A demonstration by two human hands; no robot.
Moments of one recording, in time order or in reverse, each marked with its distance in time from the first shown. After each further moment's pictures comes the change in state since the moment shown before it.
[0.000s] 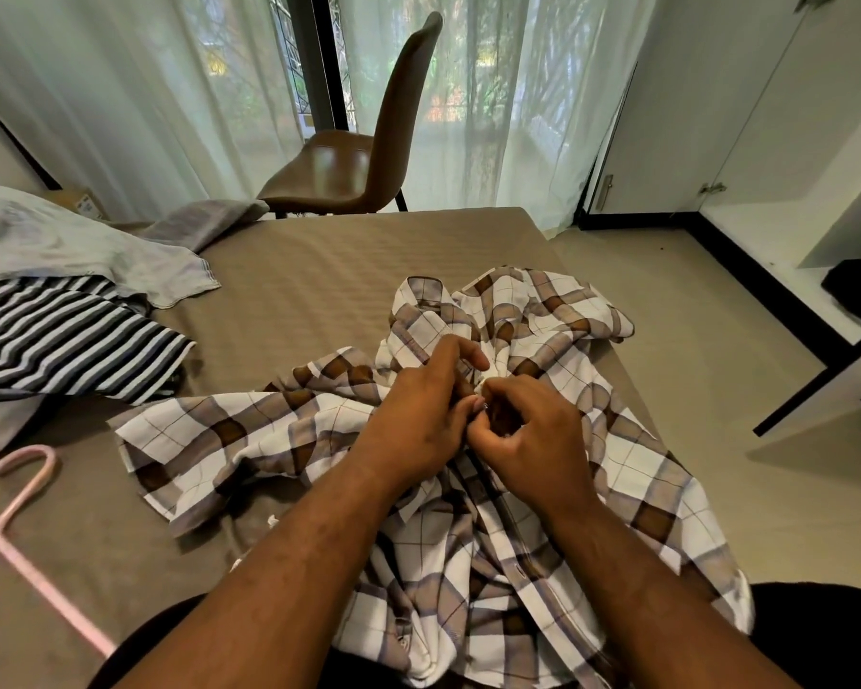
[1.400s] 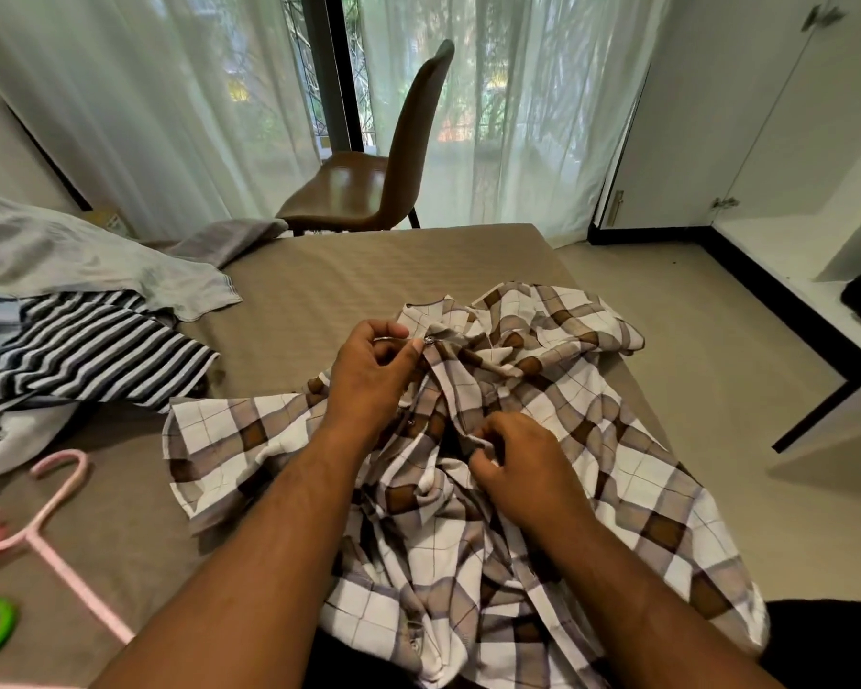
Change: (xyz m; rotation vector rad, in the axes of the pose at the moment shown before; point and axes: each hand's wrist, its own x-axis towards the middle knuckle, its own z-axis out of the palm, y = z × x) left_hand 0.017 -0.031 -0.028 -0.534 0.463 -0.393; right_hand -0.011 -0.002 0.014 -0.143 -0.336 0.303
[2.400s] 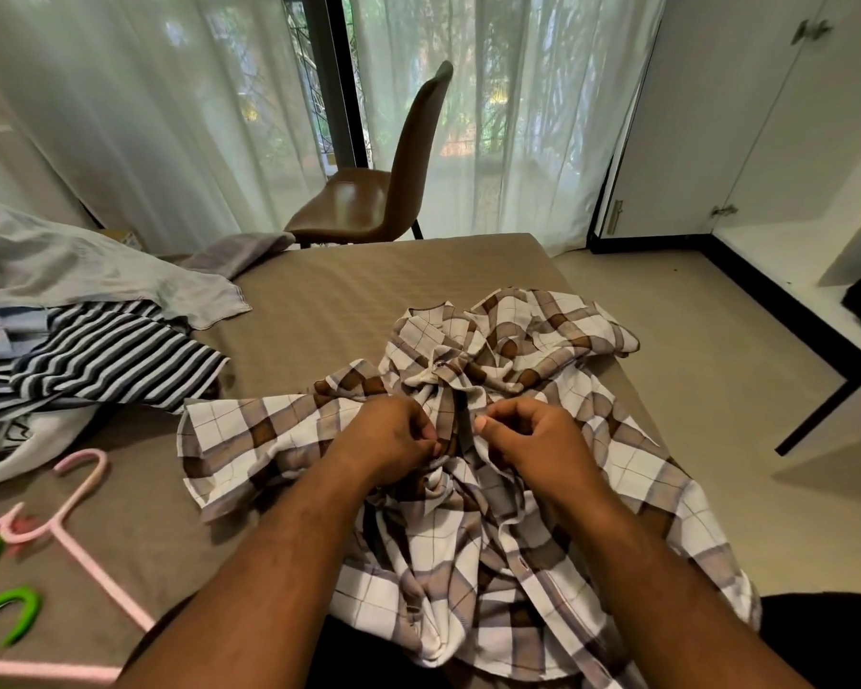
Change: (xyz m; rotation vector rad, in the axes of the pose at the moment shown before) left_hand -0.042 0.012 -0.008 0.799 -0.450 -0.132; right_hand -0.007 -0.011 -0.032 0.697 -0.014 0.209
